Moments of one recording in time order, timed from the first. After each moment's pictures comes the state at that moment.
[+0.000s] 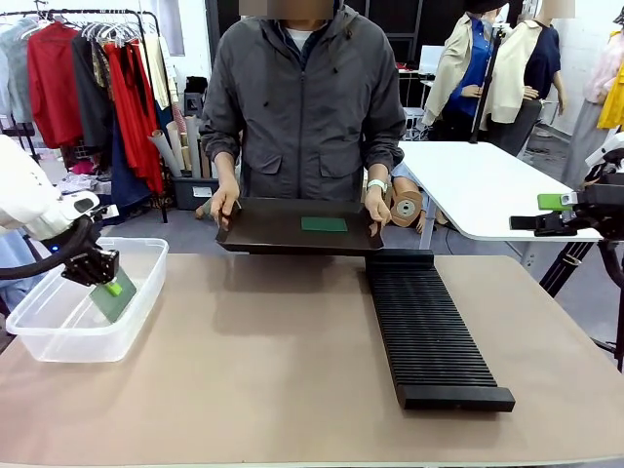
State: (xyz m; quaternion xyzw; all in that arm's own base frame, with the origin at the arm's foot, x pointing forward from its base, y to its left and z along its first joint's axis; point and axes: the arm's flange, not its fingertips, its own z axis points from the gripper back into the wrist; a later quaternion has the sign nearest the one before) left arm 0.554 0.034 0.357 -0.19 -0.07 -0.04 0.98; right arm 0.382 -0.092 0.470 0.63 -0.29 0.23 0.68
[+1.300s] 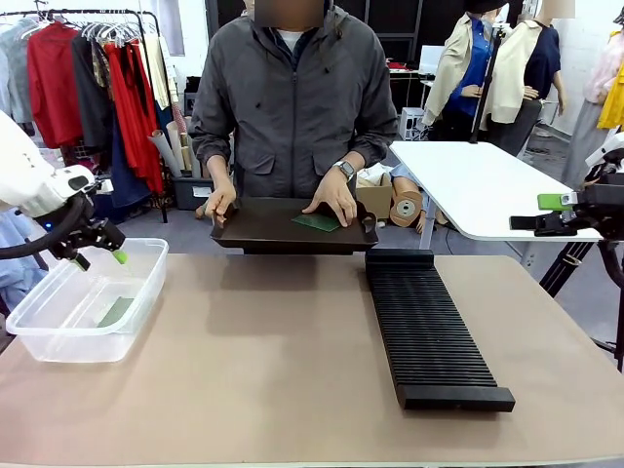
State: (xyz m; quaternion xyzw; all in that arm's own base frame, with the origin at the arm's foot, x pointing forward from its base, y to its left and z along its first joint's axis) left arm 0.553 0.034 0.416 -0.14 -0.13 -0.06 0.98; right arm 0.382 -0.092 0.470 0.63 -0.29 0.23 0.68
